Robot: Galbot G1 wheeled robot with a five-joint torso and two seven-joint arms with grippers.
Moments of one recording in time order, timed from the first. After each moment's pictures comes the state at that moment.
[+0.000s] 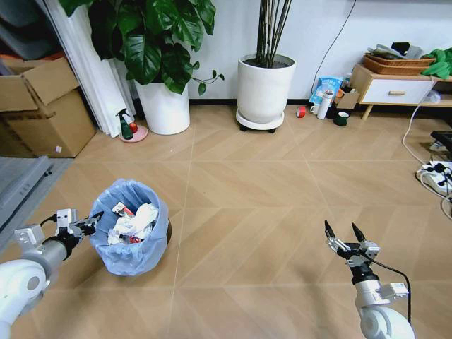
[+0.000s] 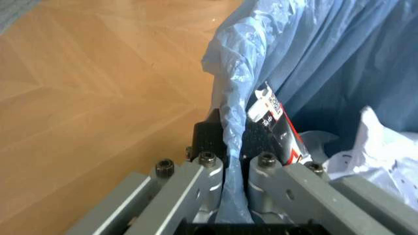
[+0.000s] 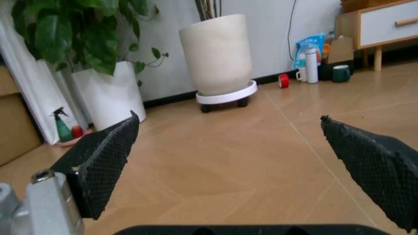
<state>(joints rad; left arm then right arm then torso) 1.46 -0.72 -0.75 -1.84 -1.05 0.34 -0.04 -1.49 1.19 0.67 1.60 0.69 0.43 -0.29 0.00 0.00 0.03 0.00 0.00</state>
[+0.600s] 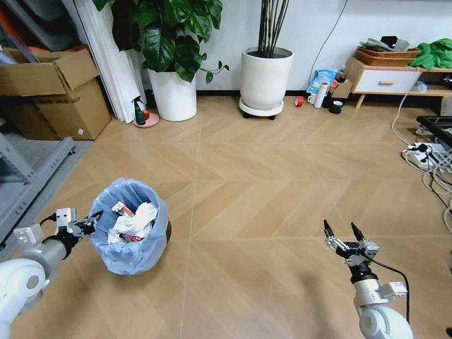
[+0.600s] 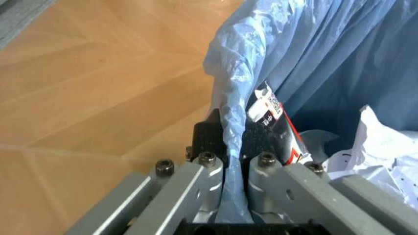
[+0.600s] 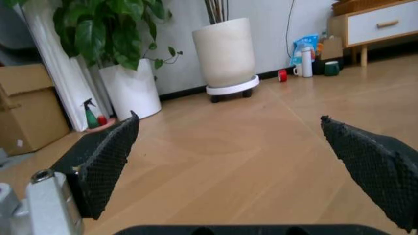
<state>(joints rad) 1.44 -0.72 -0.74 -1.83 -1.05 0.35 -0.05 -1.48 1.19 0.66 1.59 0.70 0.43 -0.29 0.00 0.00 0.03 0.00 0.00</state>
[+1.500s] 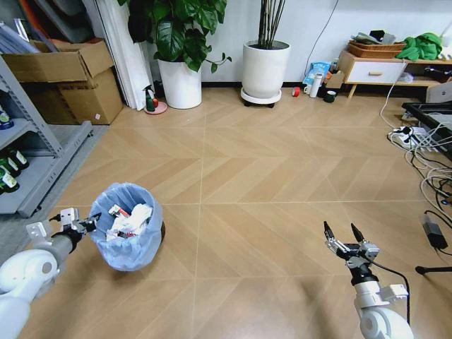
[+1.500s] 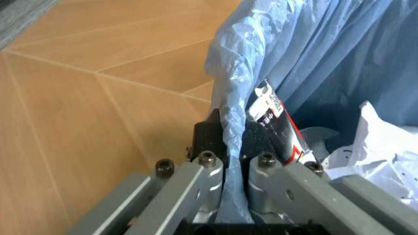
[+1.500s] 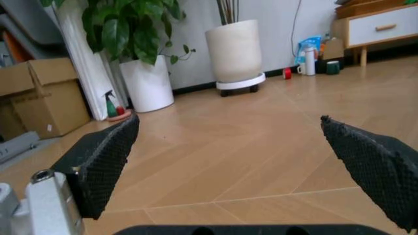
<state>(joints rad) 1.19 -0.75 -0.57 -1.53 -1.05 0.35 -0.08 -1.49 1.16 0.64 1.58 0.71 0.46 -0.31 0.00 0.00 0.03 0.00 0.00</state>
